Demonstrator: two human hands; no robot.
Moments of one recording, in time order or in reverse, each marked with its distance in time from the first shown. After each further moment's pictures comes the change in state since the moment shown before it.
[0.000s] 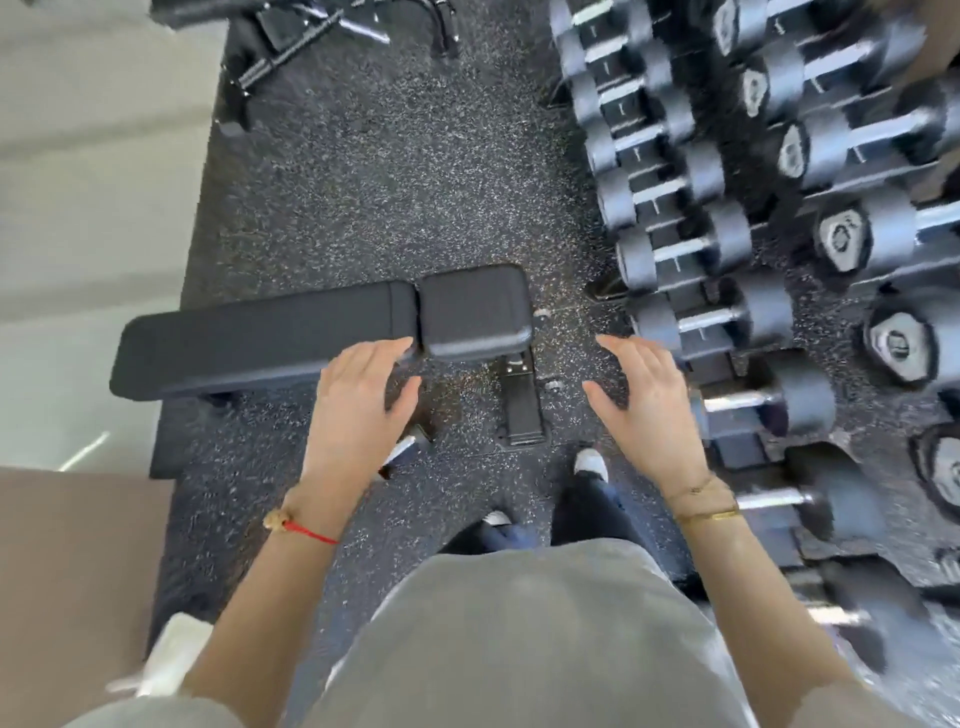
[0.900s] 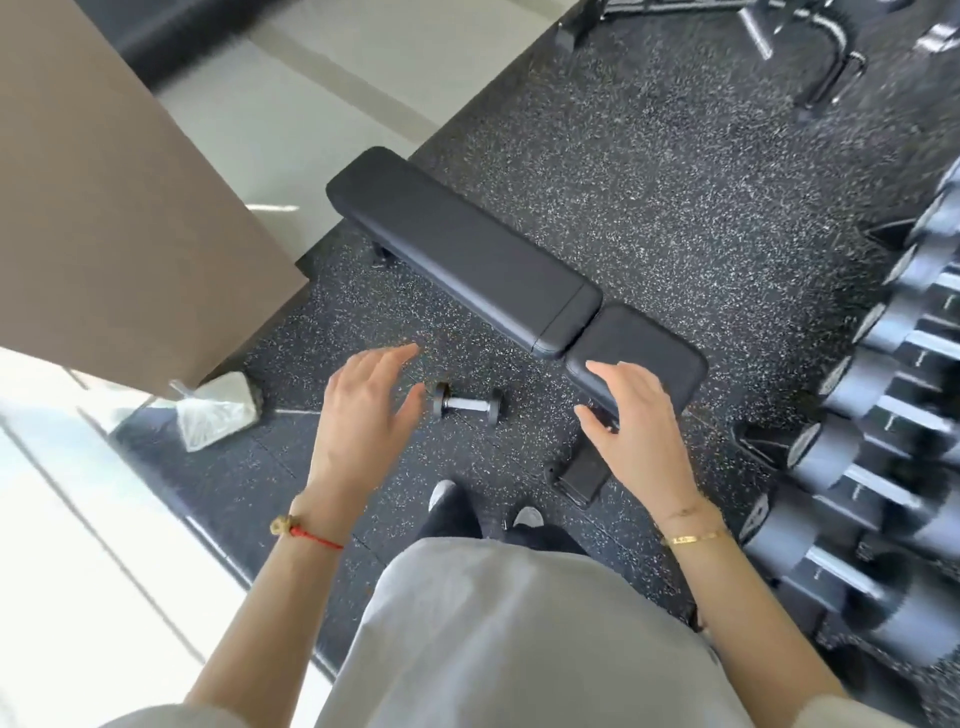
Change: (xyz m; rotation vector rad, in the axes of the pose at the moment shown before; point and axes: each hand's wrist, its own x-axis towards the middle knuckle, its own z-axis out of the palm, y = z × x) left_hand -0.078 -0.076 -0.010 -0.035 0.283 -0.751; right_hand 0.127 -0.116 0.103 -0.002 -0.483 -0.645
